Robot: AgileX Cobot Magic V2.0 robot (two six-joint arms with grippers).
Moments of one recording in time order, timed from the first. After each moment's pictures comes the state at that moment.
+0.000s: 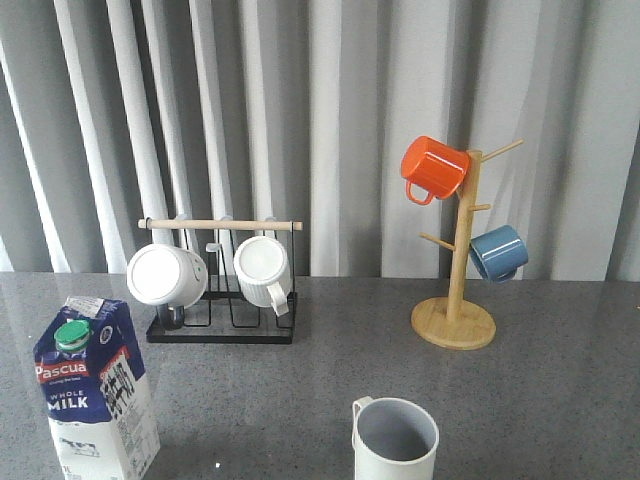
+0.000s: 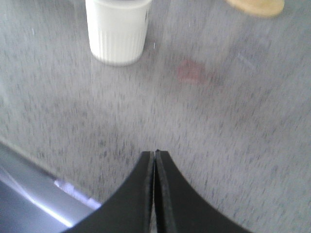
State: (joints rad) left arm -0.01 0.19 -0.39 0.39 0.16 -0.79; right arm 0.63 0.43 -0.43 -0.39 0.74 0.29
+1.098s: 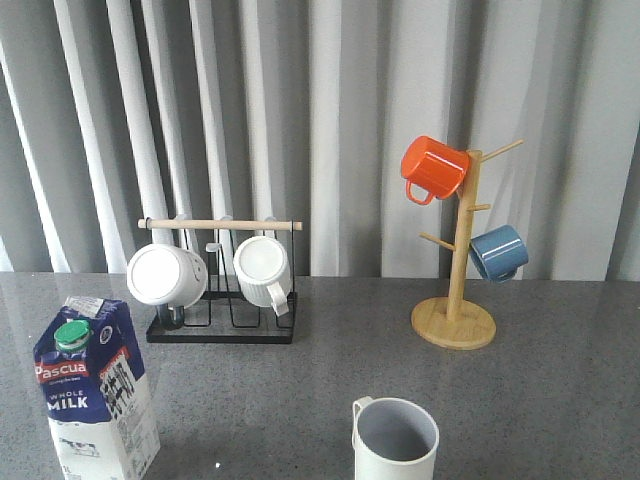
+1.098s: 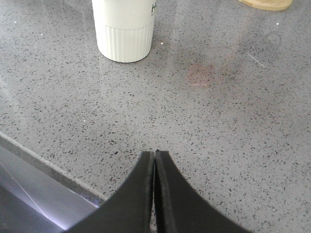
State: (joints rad) left arm -0.01 0.95 -1.32 -0.33 0.88 0.27; right arm 0.63 0.36 -0.35 -0.38 0.67 0.33
